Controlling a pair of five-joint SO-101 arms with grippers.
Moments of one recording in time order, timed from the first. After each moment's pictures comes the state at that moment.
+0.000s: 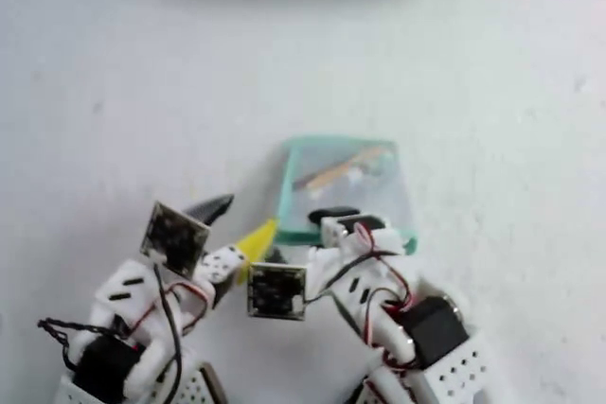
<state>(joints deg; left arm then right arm) 21.7 -104.8 76.6 61.5 -0.6 -35.8 -76.0 61.8 61.1 64.6</state>
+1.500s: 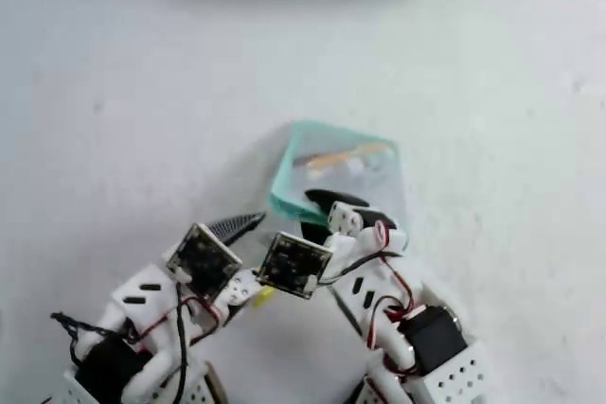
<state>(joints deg) 32.5 -105.0 76.6 61.8 -4.5 -35.3 -83.9 68.5 48.4 49.4</state>
